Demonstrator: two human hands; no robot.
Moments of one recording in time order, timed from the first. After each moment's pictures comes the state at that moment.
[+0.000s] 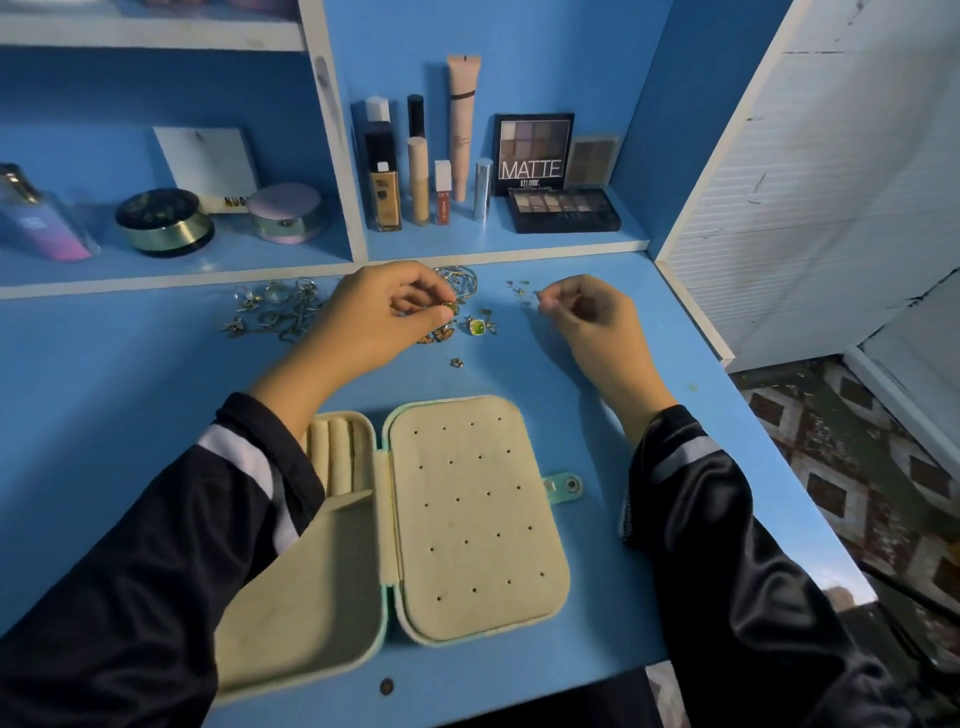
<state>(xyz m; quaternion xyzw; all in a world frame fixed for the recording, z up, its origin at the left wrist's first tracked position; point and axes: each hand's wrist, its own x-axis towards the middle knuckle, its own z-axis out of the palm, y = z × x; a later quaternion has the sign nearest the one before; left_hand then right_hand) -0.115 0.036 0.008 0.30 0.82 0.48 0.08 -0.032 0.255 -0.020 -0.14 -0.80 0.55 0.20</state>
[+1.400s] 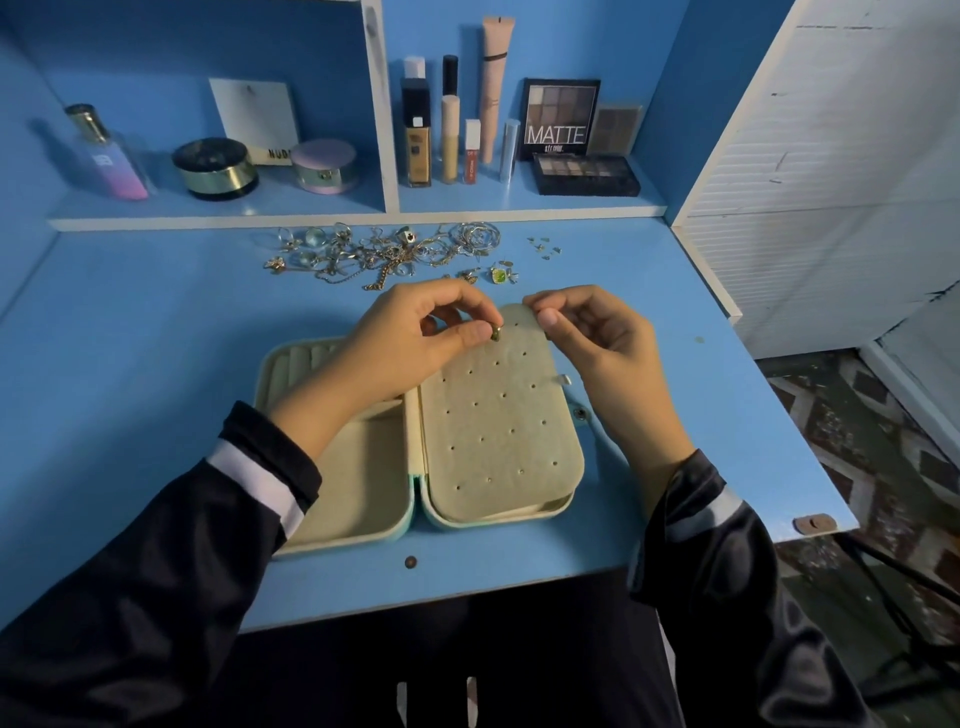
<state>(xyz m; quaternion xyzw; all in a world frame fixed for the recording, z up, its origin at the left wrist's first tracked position) -0.030 0.012 0.008 0.34 0.79 0.50 0.10 0.054 0.195 -0.011 -0.02 -0.69 0.70 0.18</state>
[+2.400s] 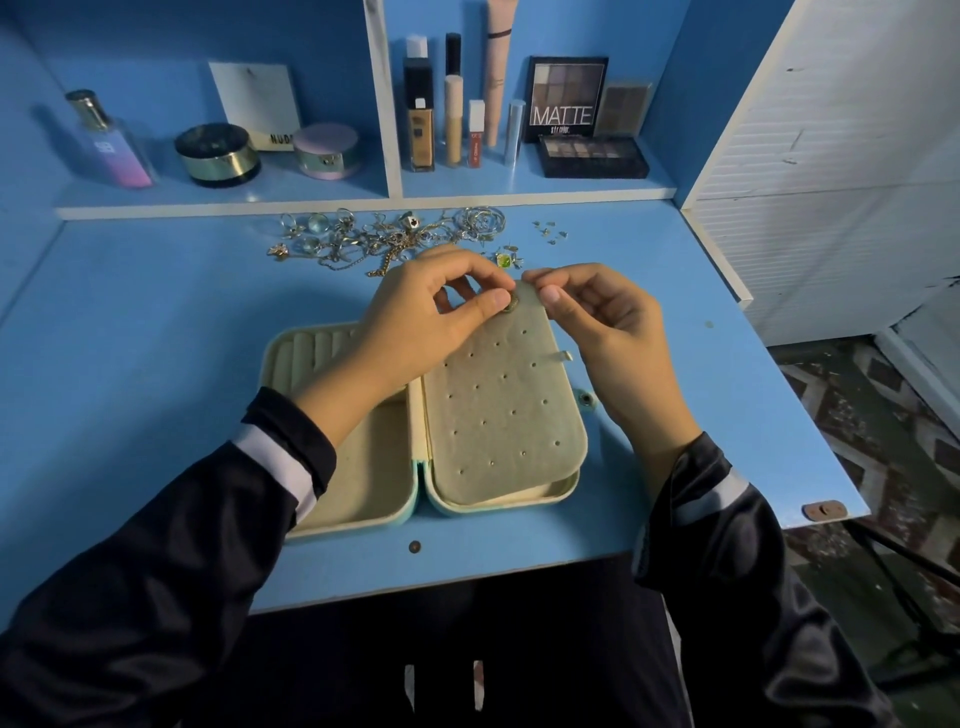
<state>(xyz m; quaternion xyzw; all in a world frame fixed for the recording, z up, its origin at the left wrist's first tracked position) -0.030 0.023 0.001 0.35 0.79 0.51 -0.01 0.050 0.193 -0.008 0.00 -0.67 0.72 0.19</state>
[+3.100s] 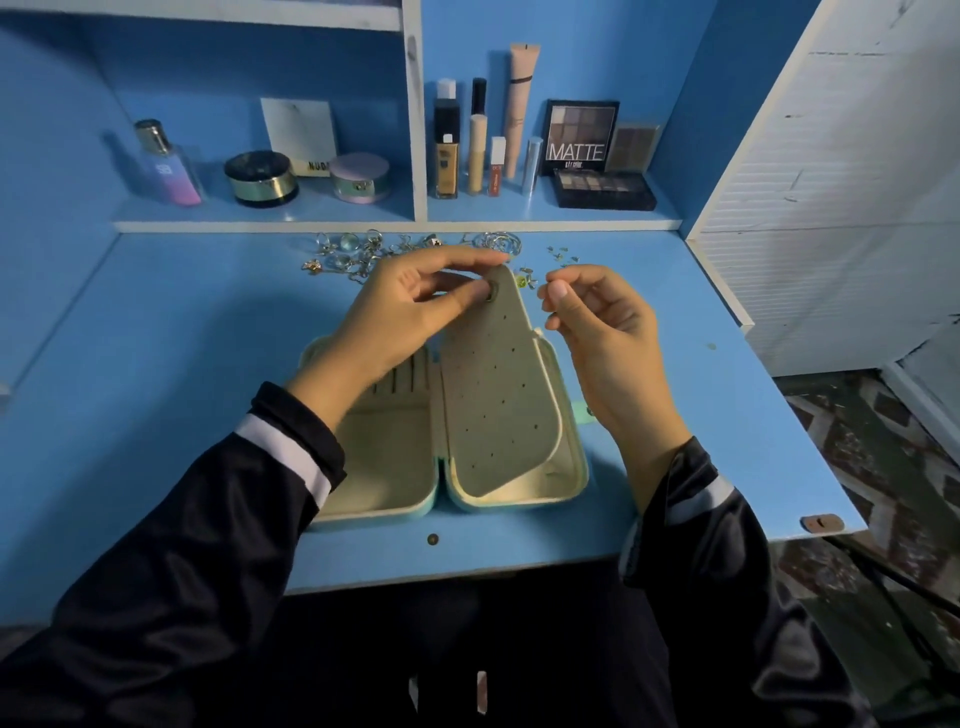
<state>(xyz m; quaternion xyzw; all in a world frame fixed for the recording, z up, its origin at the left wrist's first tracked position) -0.034 -0.005 0.019 0.33 0.70 0.63 0.07 0.044 0.178 0.002 0.00 -0.61 0.77 0.20</state>
